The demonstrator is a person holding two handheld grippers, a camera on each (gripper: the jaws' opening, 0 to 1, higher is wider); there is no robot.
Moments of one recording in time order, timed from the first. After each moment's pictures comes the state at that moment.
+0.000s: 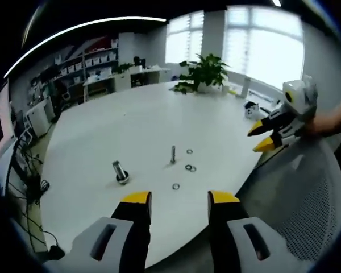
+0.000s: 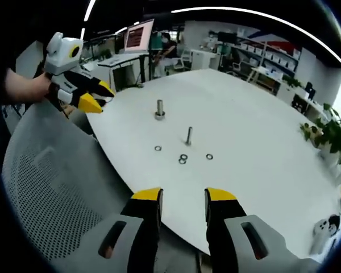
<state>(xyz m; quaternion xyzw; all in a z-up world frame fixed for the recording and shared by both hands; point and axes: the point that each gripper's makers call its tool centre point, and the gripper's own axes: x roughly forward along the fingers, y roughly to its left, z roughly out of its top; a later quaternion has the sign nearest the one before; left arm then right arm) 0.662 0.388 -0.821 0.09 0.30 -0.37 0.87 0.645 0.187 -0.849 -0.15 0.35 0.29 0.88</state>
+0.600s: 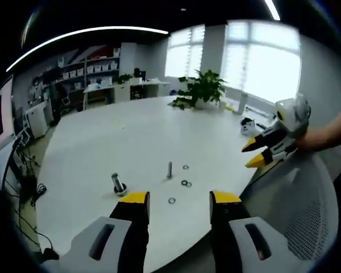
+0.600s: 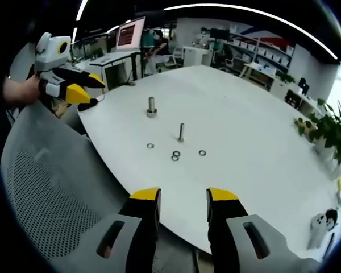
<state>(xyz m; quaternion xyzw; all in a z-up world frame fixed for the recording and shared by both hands) 0.665 0.386 -0.793 0.05 0.25 -0.37 0.89 0.649 0.180 -0.851 -0.16 0.36 0.26 0.88</state>
